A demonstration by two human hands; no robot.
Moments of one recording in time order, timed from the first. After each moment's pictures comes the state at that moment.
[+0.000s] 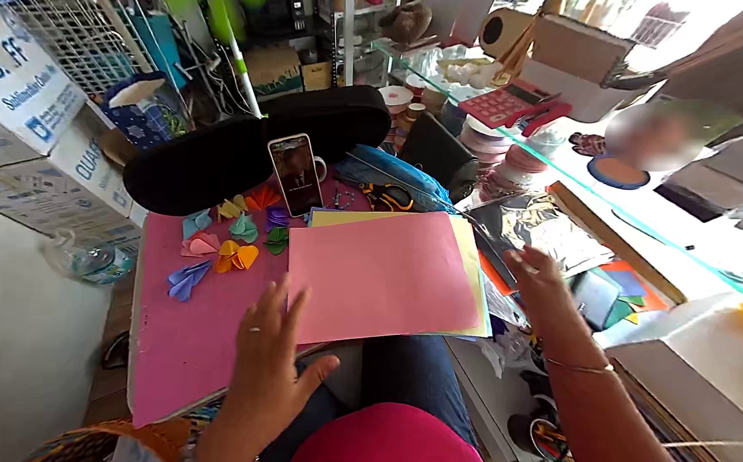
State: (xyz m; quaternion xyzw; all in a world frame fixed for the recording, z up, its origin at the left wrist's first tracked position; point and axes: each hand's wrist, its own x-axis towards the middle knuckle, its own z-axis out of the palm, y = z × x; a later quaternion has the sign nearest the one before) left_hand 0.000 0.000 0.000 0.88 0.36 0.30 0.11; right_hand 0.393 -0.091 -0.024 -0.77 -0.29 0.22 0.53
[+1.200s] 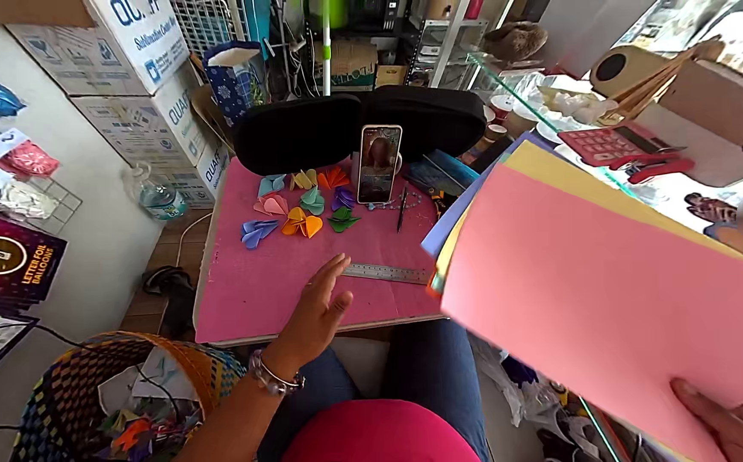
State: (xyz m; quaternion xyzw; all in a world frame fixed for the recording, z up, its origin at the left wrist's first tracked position) left_hand -0.017 0.026 -0.039 0.76 0.38 0.36 0.38; right_hand 0.415 -0.191 -0.003 -0.60 -0.37 0.32 0.63
